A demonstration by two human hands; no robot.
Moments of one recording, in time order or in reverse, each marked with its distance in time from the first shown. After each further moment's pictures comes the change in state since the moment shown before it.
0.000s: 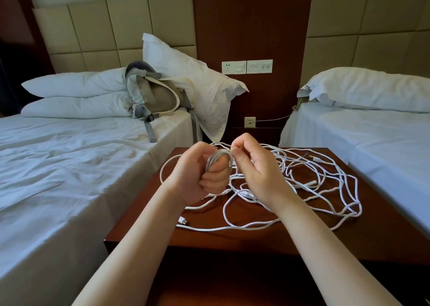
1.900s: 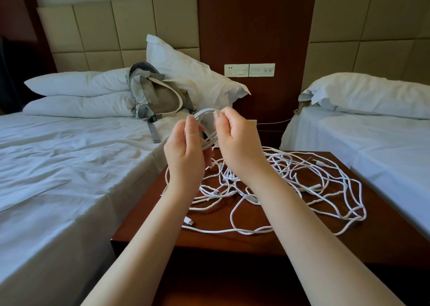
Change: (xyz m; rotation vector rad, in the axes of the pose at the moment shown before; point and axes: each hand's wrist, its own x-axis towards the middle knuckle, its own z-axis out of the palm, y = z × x) left_hand -0.003 0.011 0.015 0.789 1.141 0.832; right_hand 0.051 -0.037 0.033 -0.158 0.126 0.010
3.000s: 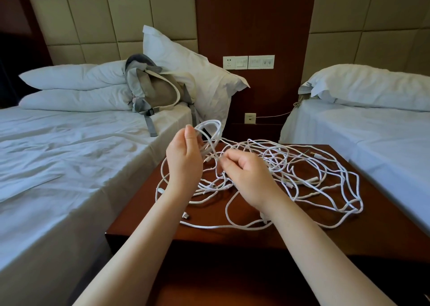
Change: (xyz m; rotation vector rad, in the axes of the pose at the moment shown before) left_hand -0.009 -0.030 0.004 0.192 -0.053 -0.078; right_hand -0.054 0.030 -0.018 0.114 -0.256 0.246
